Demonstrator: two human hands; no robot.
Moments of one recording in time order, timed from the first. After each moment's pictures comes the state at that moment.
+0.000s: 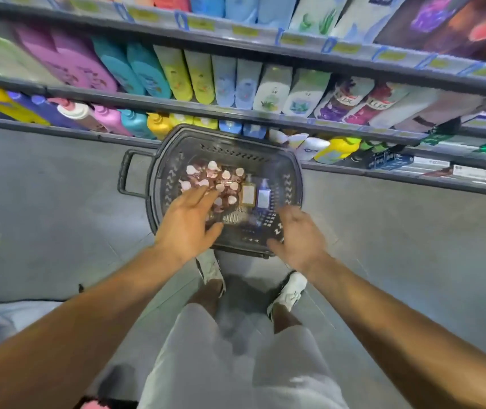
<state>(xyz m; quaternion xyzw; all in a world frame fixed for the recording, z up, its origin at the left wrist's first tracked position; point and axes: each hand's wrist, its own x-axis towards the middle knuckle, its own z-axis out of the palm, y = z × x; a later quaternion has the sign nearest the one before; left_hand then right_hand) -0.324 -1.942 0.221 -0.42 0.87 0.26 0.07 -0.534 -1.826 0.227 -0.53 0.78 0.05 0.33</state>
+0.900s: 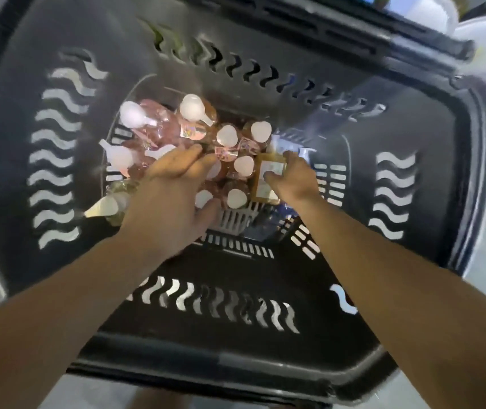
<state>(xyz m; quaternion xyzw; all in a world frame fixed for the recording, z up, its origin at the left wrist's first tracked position) -0.358 -2.020 -0.187 -0.44 0.85 0.27 0.12 -0.573 -1.967 -0.295 -0.32 0.83 -0.02 0.45</state>
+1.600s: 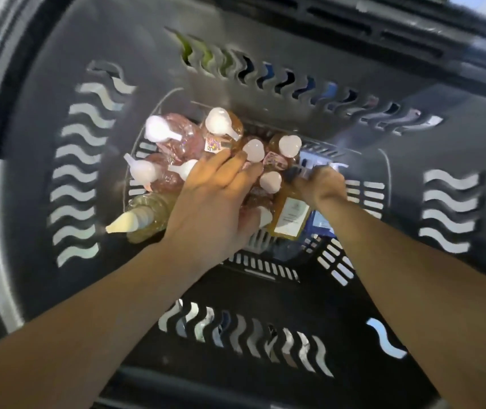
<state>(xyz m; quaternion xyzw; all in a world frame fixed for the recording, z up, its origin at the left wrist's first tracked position) -0.376 -2.021 -0.207 -0.42 0.87 0.25 0.07 -0.579 -1.989 -0.344 -0.29 0.86 0.05 0.41</state>
